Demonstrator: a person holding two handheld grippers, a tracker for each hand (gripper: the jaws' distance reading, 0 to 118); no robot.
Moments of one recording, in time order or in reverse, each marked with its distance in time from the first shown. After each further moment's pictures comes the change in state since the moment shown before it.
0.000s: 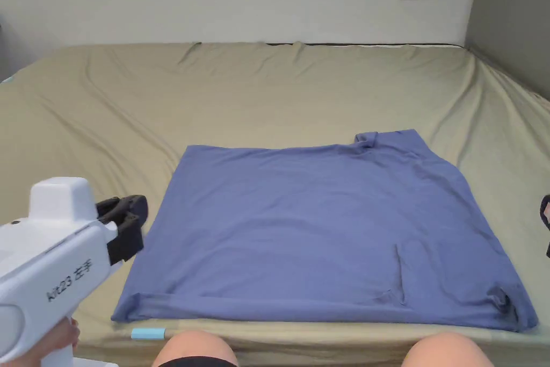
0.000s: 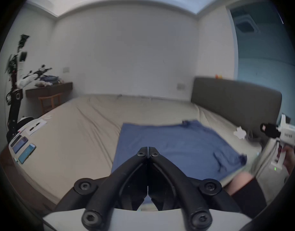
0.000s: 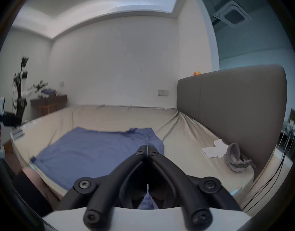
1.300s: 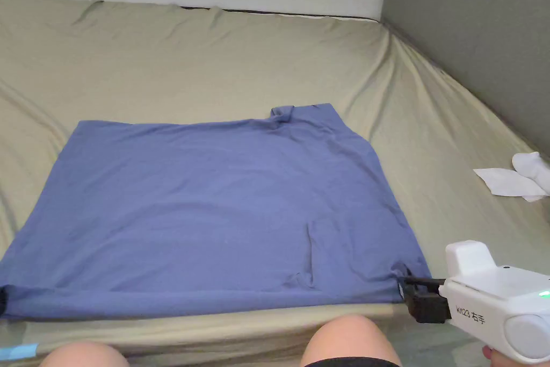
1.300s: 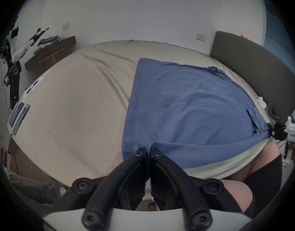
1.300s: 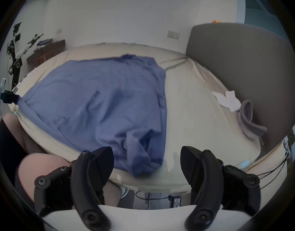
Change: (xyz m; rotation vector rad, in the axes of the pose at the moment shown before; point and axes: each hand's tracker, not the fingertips) left arm -0.057 -0.080 -0.097 -0.421 0.098 0.084; right arm 0.035 -0.111 -0.087 -0.643 0.110 0.027
